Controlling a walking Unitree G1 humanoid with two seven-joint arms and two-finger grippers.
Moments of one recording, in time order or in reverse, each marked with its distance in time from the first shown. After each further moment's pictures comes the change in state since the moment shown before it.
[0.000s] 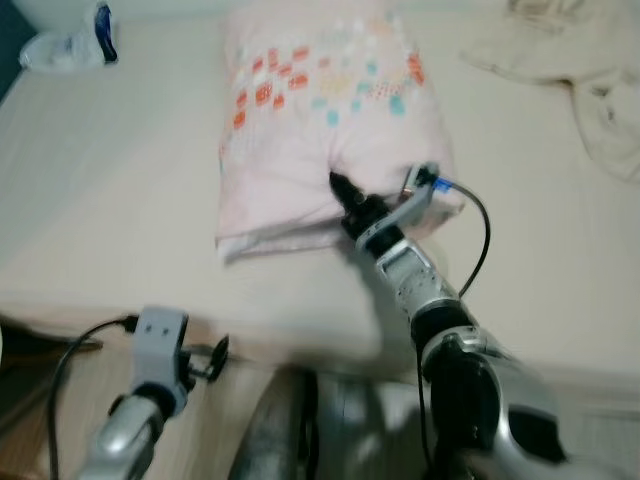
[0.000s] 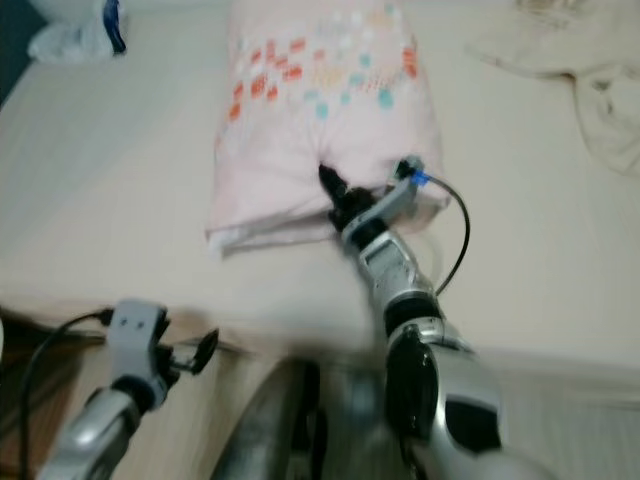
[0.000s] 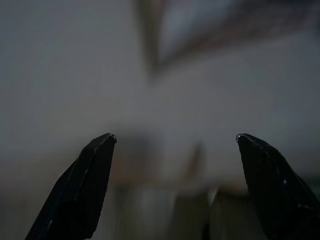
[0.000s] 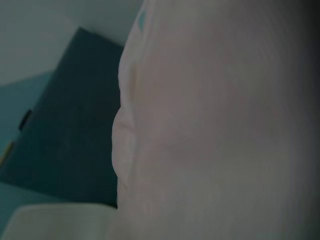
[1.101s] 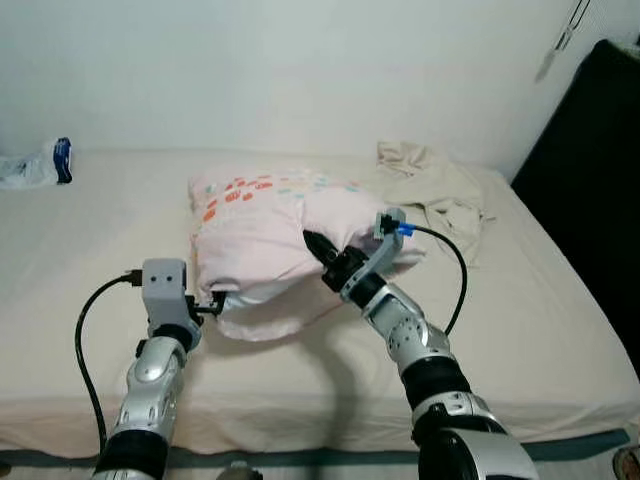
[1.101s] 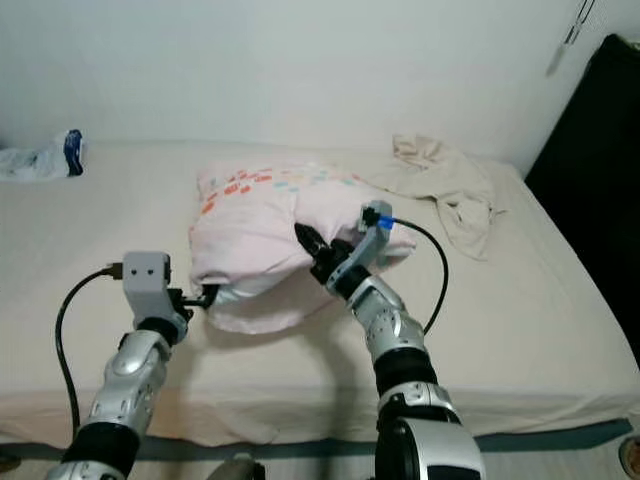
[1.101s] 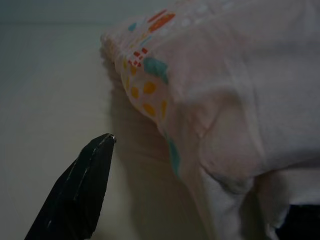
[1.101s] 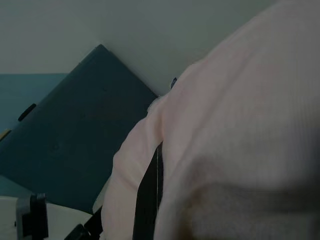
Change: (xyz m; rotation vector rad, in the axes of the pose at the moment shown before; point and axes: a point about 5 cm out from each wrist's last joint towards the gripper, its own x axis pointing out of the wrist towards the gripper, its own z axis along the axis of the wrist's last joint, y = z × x) left arm 0.050 0.017 -0.005 -0.070 -0.103 0.193; right arm -0.014 0.006 -0.017 -0.054 0.092 0.014
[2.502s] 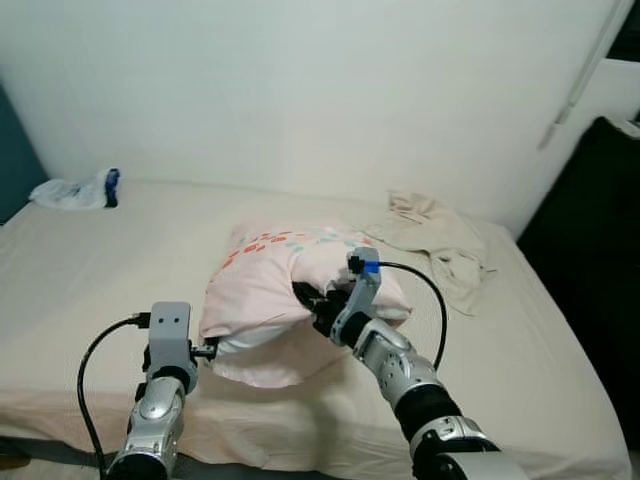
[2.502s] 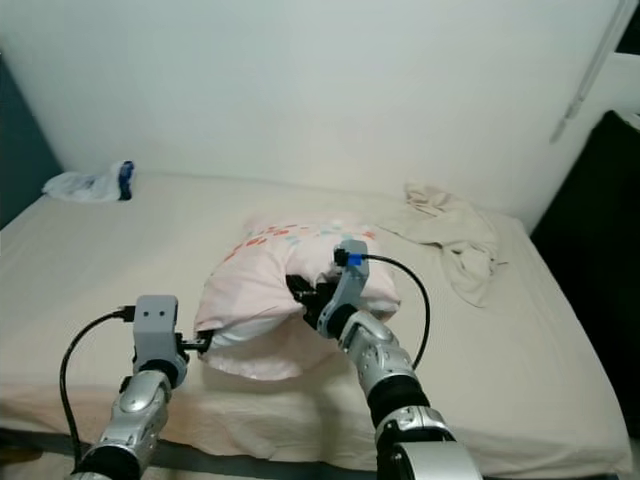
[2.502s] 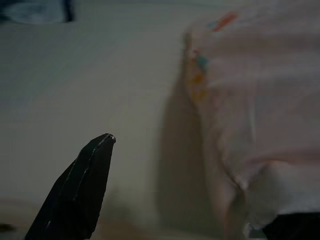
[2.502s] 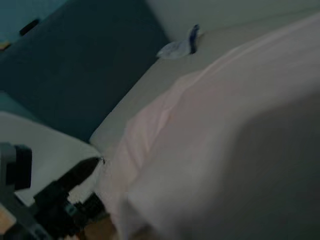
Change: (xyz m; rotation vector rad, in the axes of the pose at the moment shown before) left arm -0.022 0.019 -0.047 0.110 0.157 0.150; right arm -0.016 -0.009 -0.055 -0.125 0.209 -0.055
